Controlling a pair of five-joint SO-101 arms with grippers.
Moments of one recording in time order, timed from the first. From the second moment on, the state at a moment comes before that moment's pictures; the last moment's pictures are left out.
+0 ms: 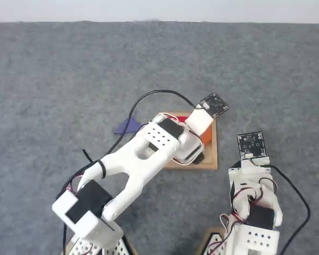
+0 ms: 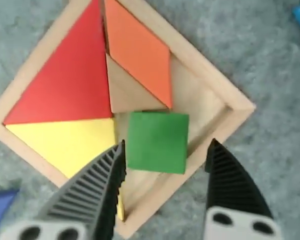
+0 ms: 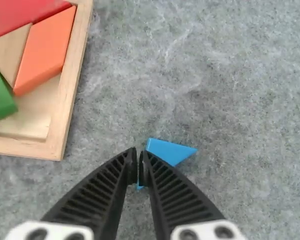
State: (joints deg) left arm 33.8 5.1 26.1 55.4 -4.4; right arm 7.6 -102.9 95.5 63.2 18.3
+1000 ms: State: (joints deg) left arm 27.7 -1.8 33.1 47.6 -6.5; right arm 7.6 -102.9 95.5 63.2 18.3
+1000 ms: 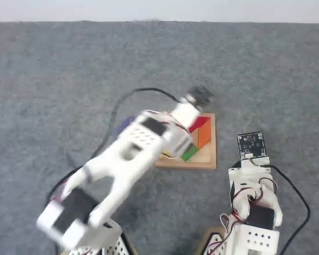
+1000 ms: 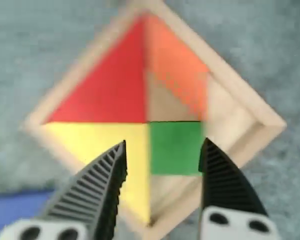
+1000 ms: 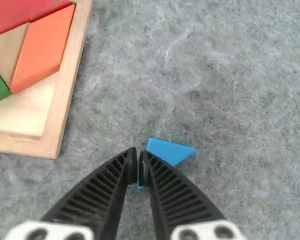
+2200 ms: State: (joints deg) left arm -1.7 2.3 32.4 47.0 0.6; right arm 8.9 -102.9 94.1 65.4 23.5
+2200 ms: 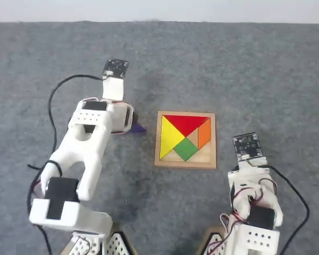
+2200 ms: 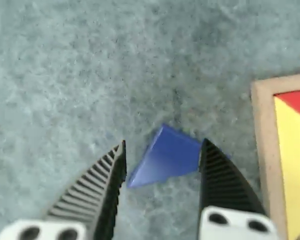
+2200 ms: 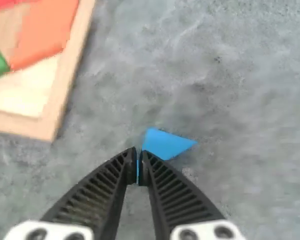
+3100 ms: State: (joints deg) left arm -7.1 2.4 35.0 43.4 6.8; right arm 11.1 -28.9 48.3 75.4 35.6
